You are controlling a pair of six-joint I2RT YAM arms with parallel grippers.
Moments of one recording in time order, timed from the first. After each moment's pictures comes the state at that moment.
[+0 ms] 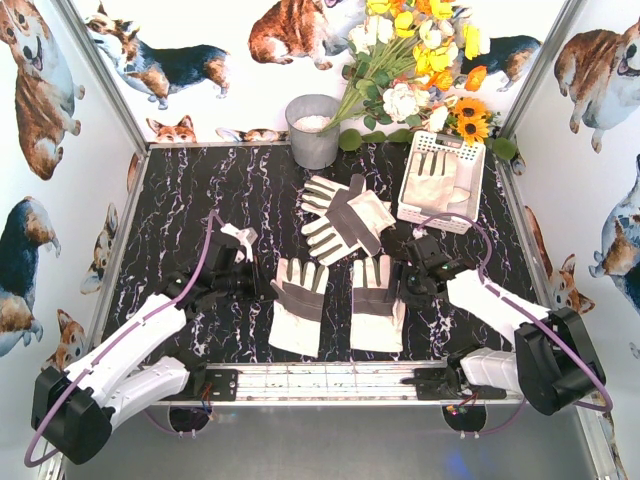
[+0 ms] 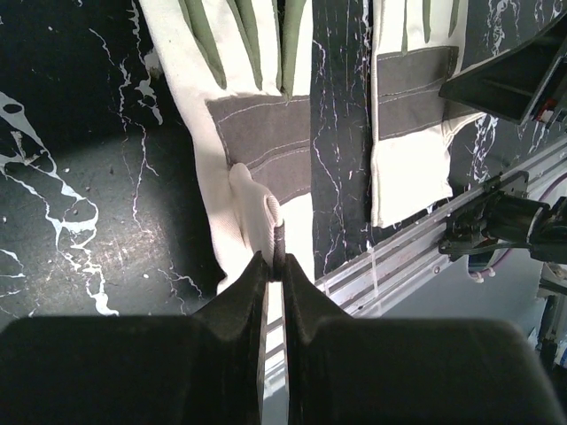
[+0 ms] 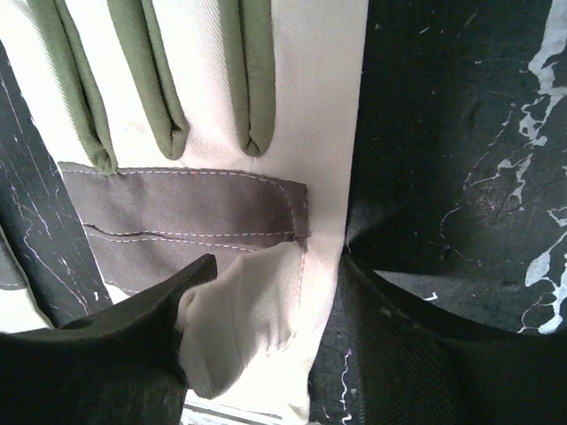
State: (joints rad) left arm -0.52 0.93 0.64 -0.52 0.30 -0.68; right arm 0.40 1.21 0.57 -0.49 -0.09 0.57
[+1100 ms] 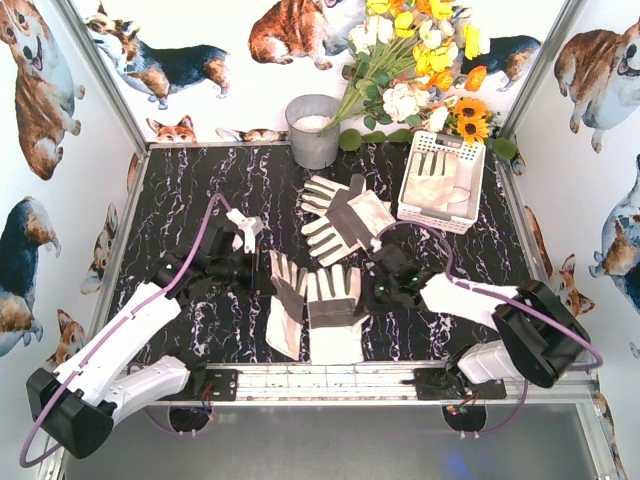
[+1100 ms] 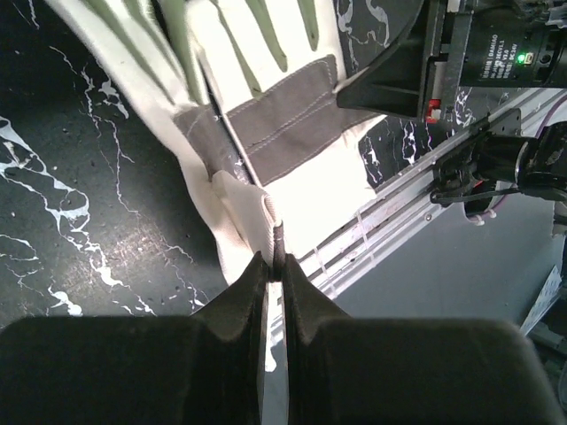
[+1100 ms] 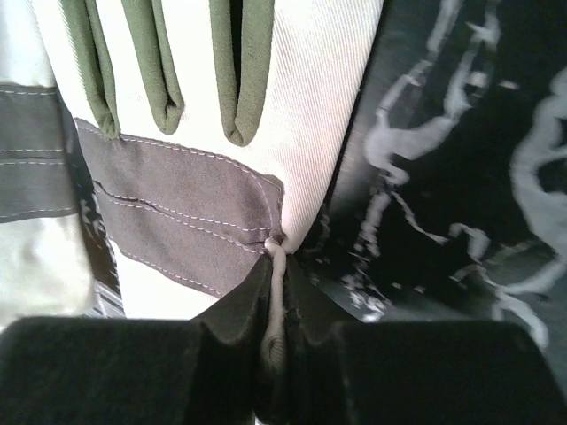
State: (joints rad) left arm -0.53 0.96 0.87 -0.74 0.37 -0.52; right arm 0.64 1.35 0.54 -0.20 -0.26 0.68
